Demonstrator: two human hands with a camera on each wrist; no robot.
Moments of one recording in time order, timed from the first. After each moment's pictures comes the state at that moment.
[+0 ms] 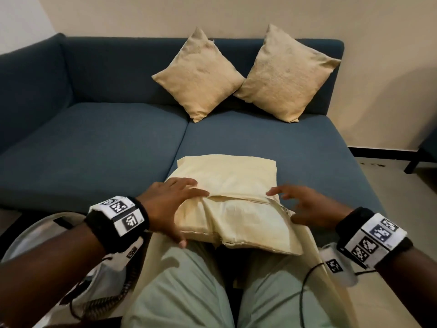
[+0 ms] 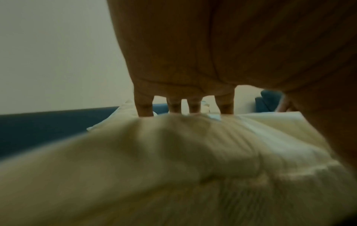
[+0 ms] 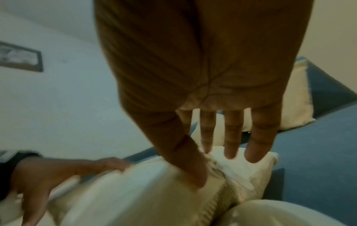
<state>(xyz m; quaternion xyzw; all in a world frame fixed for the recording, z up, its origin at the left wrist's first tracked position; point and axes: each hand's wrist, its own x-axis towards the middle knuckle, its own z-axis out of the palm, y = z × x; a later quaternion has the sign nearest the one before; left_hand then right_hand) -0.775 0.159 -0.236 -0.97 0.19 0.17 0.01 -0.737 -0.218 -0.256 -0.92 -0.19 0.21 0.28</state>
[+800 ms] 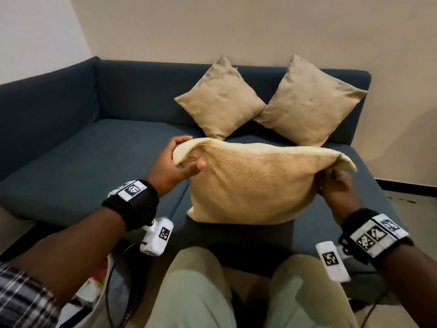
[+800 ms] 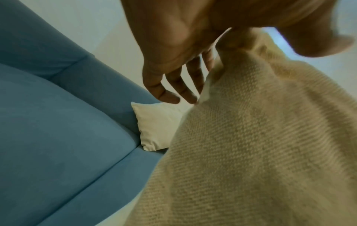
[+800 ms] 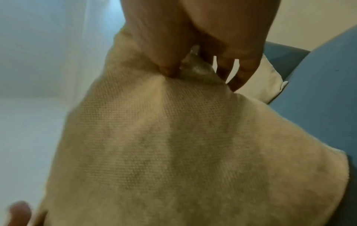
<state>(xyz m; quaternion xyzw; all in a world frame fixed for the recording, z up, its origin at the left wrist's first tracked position) -0.691 0.197 -0.188 -0.84 0.03 -0.13 -0.53 -0.642 -0.182 -0.232 -0.74 -0.05 -0.11 0.67</state>
